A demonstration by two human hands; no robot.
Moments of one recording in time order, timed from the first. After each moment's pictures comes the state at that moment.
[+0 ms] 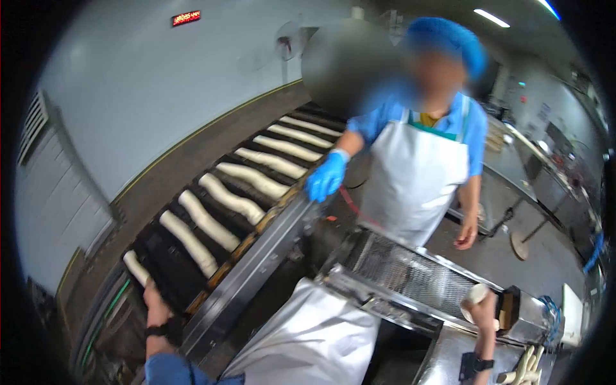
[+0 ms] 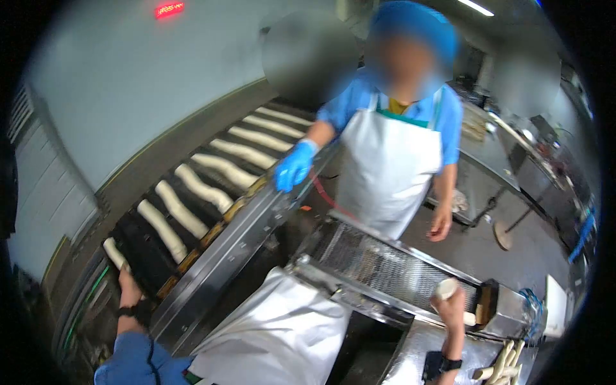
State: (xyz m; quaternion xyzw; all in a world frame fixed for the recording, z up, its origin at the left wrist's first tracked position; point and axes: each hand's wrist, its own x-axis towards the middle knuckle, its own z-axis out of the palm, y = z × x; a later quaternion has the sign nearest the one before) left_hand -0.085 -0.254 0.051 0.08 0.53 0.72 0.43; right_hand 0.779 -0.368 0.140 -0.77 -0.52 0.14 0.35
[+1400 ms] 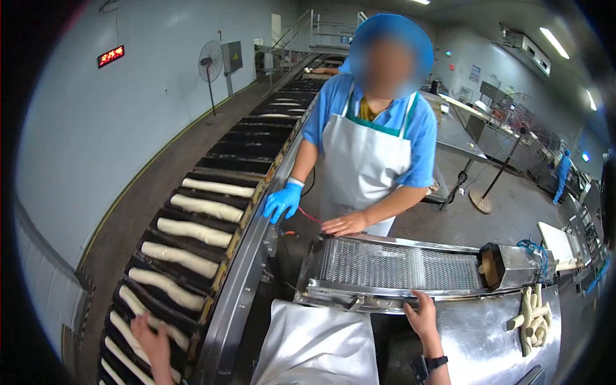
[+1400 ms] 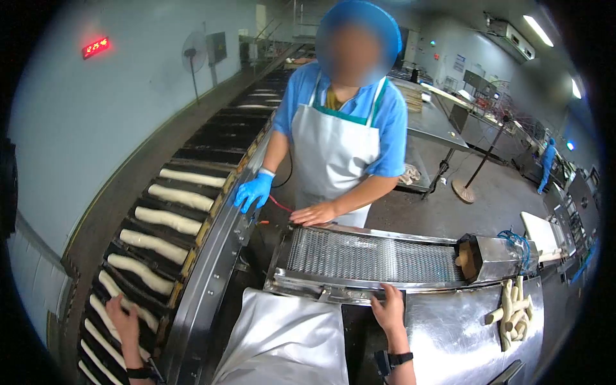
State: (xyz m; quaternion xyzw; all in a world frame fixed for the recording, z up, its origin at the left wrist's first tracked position) left_hand 0.003 -0.225 0.165 0.56 0.79 0.25 0.02; right_hand 0.636 -0.387 0.079 -0.84 -0.44 0.07 0.33
